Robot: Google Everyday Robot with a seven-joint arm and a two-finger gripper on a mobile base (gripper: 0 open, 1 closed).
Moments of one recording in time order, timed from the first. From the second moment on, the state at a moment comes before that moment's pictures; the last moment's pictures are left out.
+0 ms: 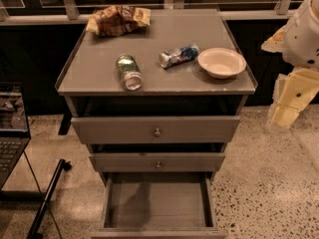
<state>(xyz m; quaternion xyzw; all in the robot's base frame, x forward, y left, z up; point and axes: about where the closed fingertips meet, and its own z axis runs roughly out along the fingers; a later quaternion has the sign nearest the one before) 0.438 -0.217 0.976 -0.60 0.78 -0.03 0.16</state>
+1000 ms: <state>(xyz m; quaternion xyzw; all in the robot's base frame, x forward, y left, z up) 0.490 -0.219 0.950 -0.65 0.74 0.01 0.17</state>
